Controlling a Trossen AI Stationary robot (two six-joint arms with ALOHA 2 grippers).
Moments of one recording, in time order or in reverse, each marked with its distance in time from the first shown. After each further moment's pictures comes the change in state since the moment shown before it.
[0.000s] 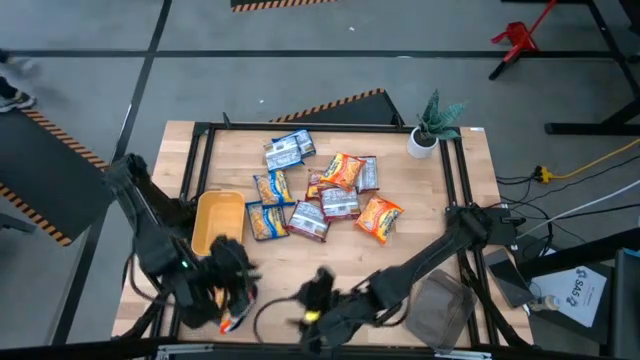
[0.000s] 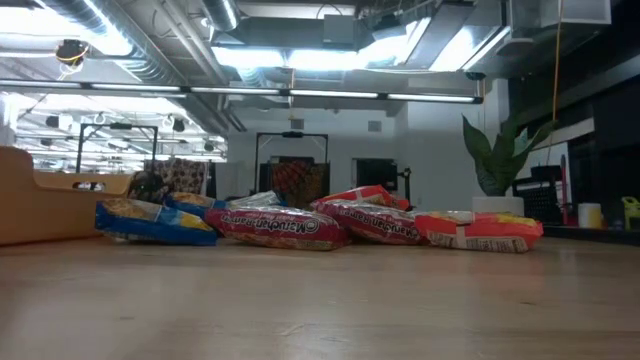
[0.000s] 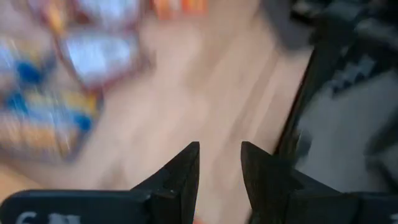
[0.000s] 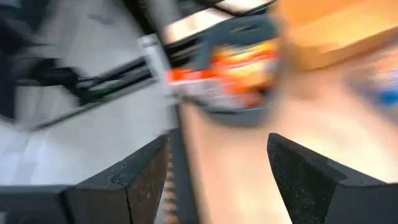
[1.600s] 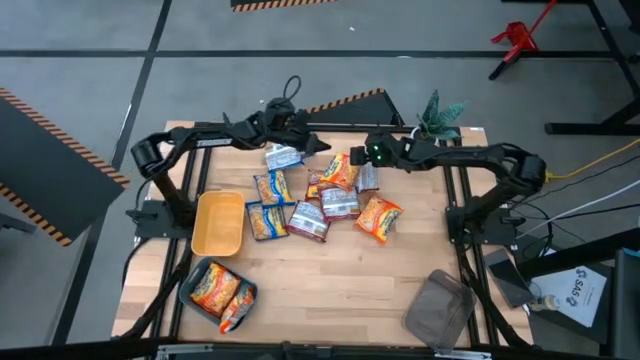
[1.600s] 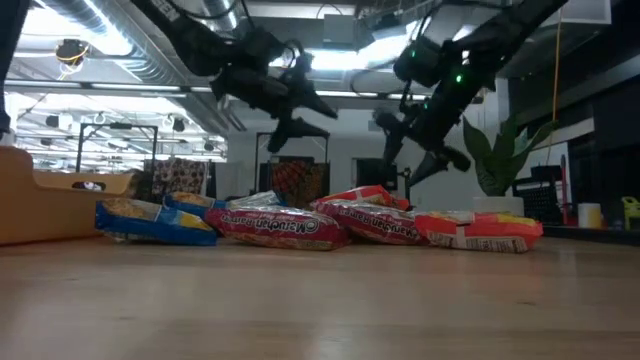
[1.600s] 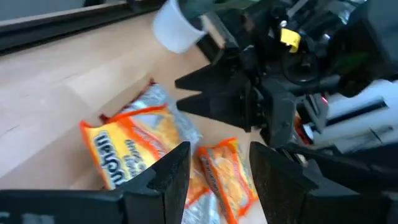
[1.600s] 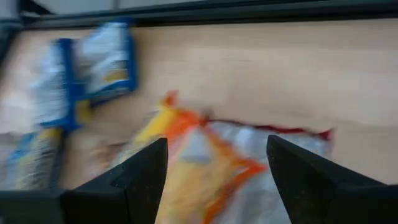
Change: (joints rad) left arm 1.470 0.203 -0.410 1.277 1.205 0.697; right arm -1.060 -0.619 -1.204 0.392 -0.226 0.144
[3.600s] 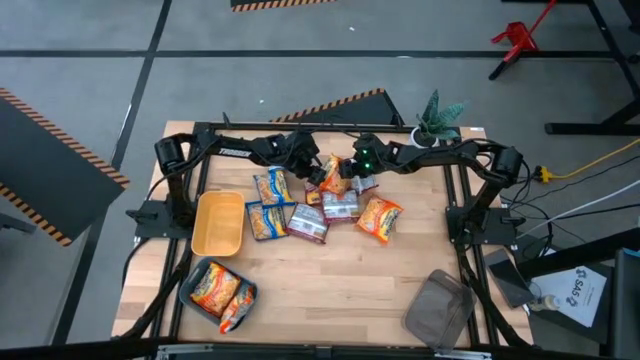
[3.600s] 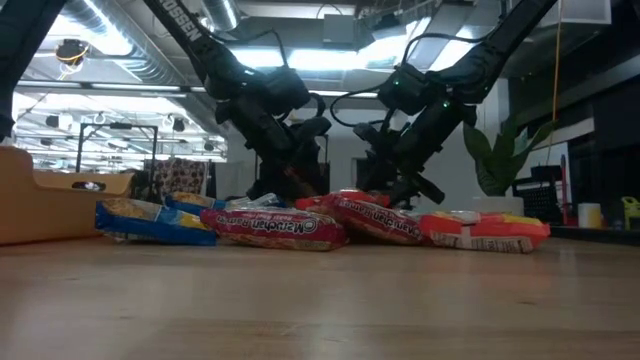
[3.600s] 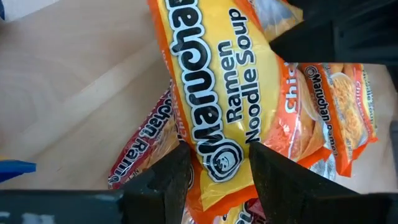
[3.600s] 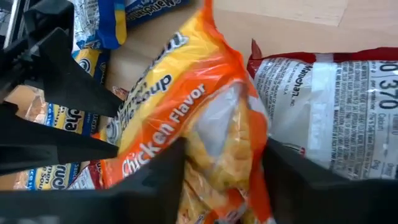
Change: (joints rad) left arm -0.134 0.174 -0.001 -0.247 -0.188 0.077; right arm 0.027 0.185 0.005 0.209 -0.383 -0.031
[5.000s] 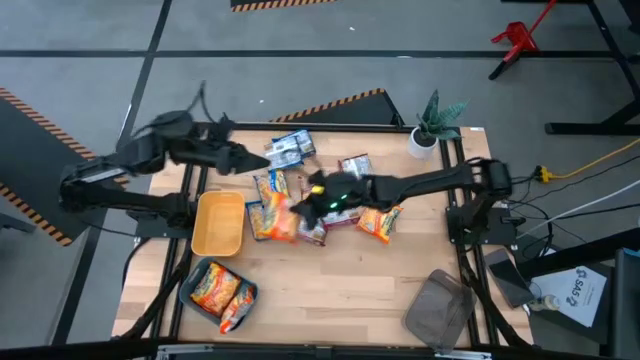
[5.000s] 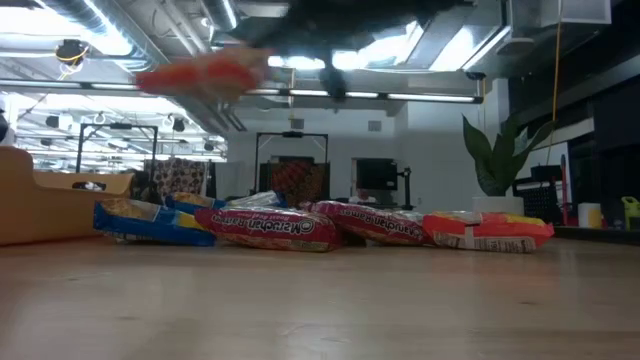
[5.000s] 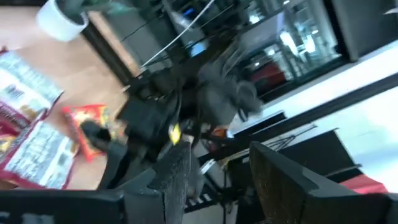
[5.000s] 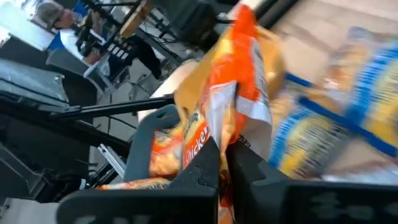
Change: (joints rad) left arm -0.197 -1.005 0.003 -0.254 -0.020 -0.392; right arm 0.468 0.080 0.429 0.086 0.111 -0.054
